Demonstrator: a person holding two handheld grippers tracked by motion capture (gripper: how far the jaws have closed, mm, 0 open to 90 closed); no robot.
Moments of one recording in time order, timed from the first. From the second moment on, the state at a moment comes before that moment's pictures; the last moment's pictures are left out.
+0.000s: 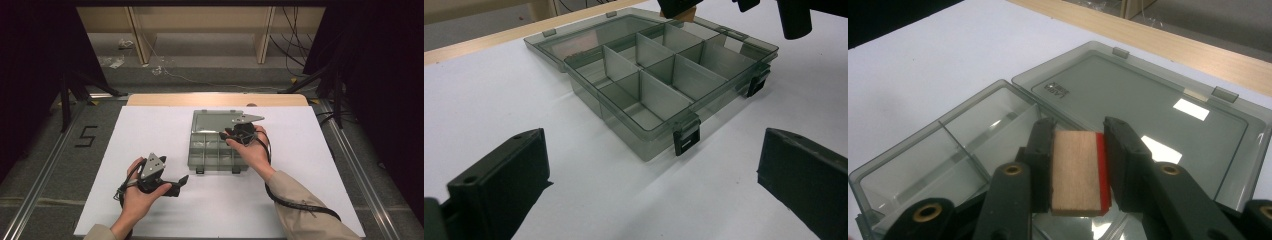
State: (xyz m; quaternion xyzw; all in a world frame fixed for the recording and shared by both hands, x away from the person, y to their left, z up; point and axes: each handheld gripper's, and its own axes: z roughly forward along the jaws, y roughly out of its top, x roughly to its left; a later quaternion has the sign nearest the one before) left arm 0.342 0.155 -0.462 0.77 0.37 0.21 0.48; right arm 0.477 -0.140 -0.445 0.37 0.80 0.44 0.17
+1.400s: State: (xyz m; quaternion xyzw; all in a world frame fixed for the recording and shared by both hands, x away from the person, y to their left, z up) left arm 0.342 0.155 -0.462 0.77 0.37 0.20 0.48; right arm 0.482 -0.135 -0.460 0.37 0.81 0.42 0.15
